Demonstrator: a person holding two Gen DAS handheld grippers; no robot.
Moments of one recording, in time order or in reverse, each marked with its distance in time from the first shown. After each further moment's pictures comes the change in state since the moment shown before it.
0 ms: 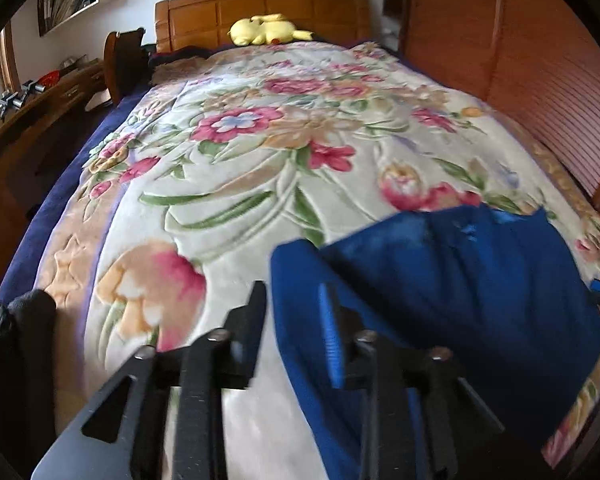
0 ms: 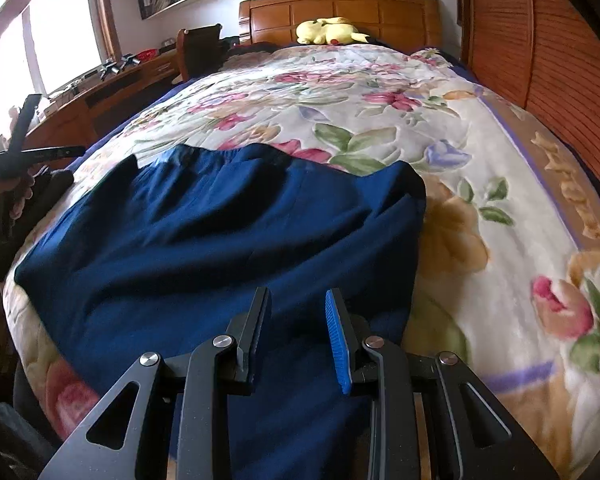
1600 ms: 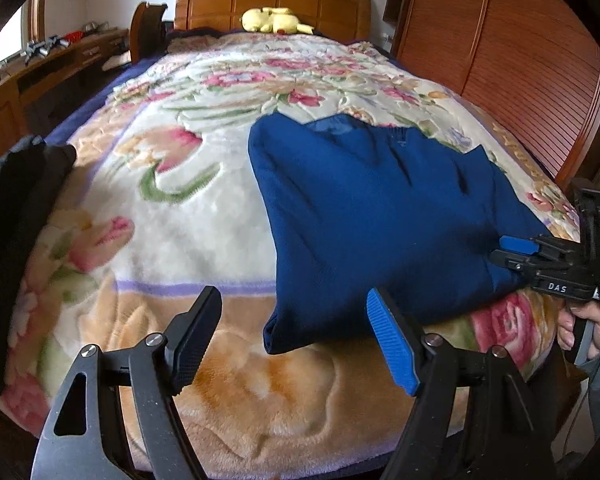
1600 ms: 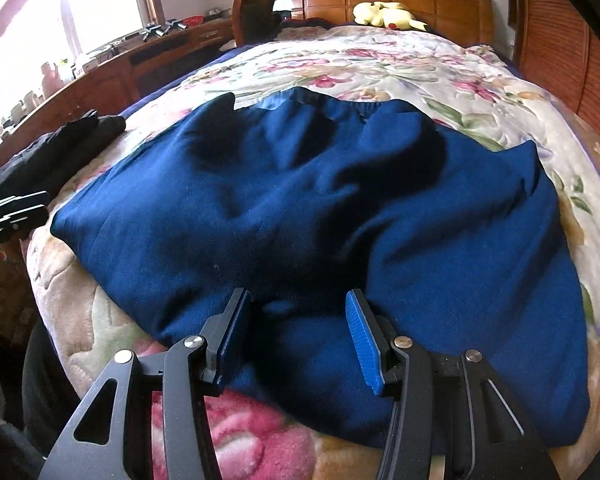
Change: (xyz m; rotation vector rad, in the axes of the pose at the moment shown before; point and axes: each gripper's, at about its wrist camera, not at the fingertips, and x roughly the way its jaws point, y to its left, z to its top) left arm -0.083 -0.033 -0.166 -0.111 0.017 -0.054; right arm 0.048 0.123 -0.017 -0.074 0.077 0.081
